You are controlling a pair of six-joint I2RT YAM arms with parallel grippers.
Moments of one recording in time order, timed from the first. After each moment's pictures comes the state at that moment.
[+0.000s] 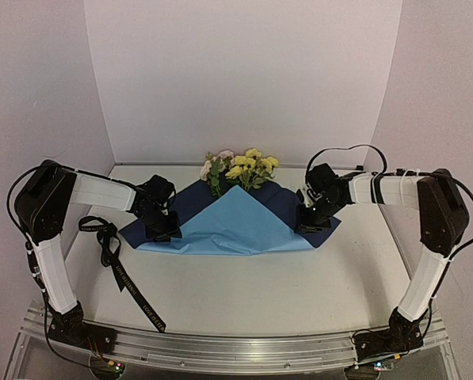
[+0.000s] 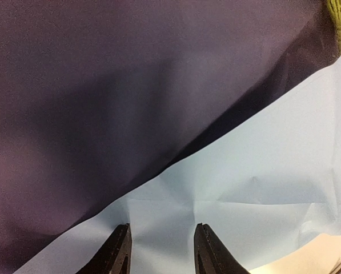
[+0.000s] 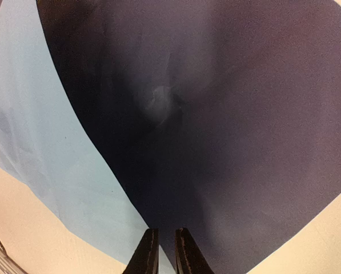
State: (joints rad) left arm -0.53 1.87 1.11 -0.39 0.09 -0.72; right arm 0.49 1.81 1.22 -0.55 -0.17 0.39
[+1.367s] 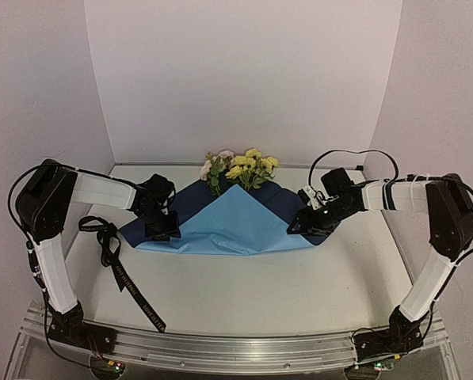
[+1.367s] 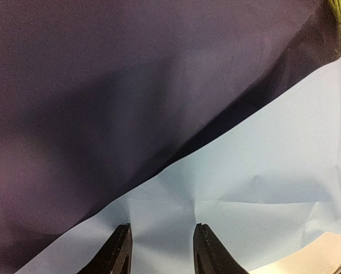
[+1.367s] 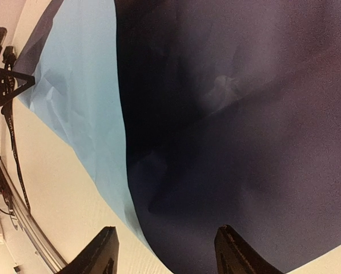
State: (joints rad) left arm -0.52 1.88 1.13 -0.42 0.09 -0.67; right arm 0.41 1.74 1.08 -0.40 -0.48 0.25
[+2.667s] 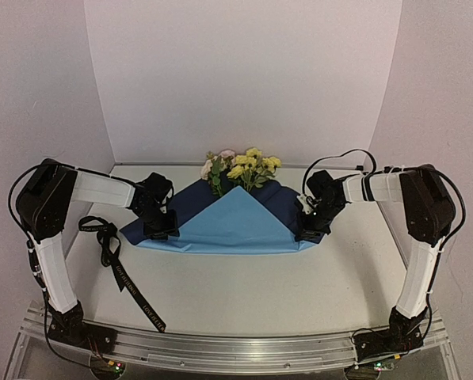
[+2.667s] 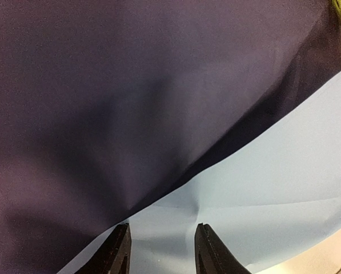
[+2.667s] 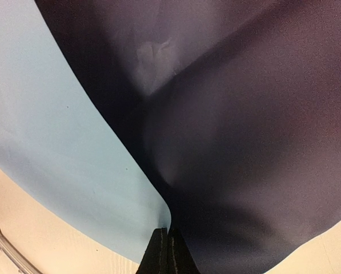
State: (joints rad) left arm -0.50 1.89 1.15 -0.43 0.09 -0.63; right arm 0.42 1.95 1.28 -0.61 -0.29 0.28
